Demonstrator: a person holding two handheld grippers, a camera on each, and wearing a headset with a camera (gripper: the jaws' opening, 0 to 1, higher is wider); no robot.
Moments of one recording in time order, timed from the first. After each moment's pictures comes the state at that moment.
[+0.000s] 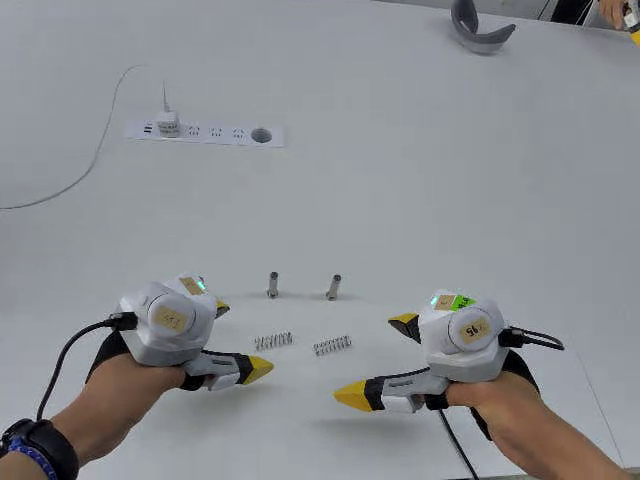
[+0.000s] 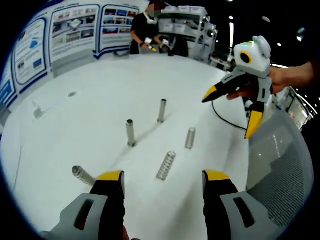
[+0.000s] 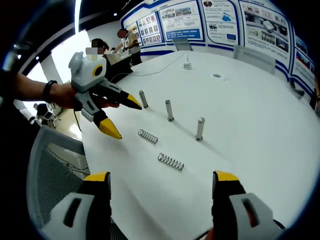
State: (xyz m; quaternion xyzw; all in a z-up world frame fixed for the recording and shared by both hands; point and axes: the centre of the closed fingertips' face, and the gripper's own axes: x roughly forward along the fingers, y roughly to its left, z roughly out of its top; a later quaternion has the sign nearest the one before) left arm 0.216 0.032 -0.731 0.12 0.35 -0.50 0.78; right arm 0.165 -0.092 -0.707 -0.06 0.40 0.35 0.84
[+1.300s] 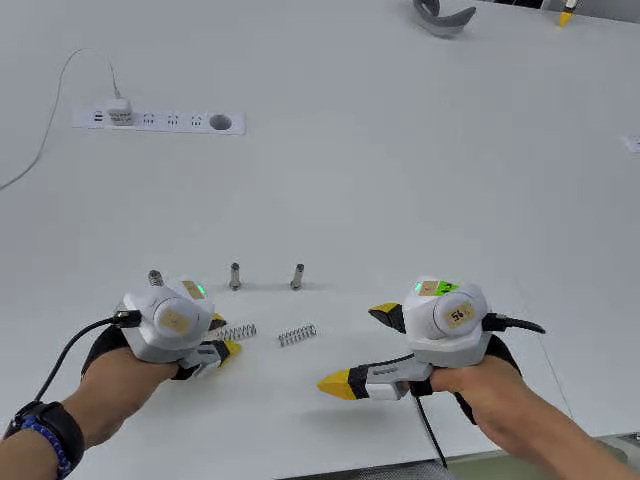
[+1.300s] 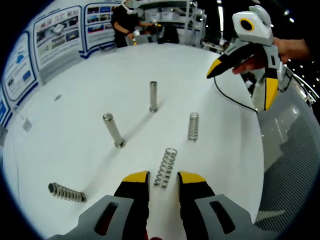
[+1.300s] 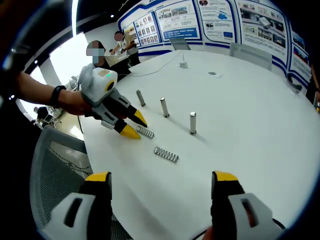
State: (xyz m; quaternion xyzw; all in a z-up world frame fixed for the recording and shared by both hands) left arm 0.217 0.013 -0.767 0.20 0.35 -0.52 0.76; right arm 0.158 -0.107 -0.704 -0.05 0.40 0.35 0.84
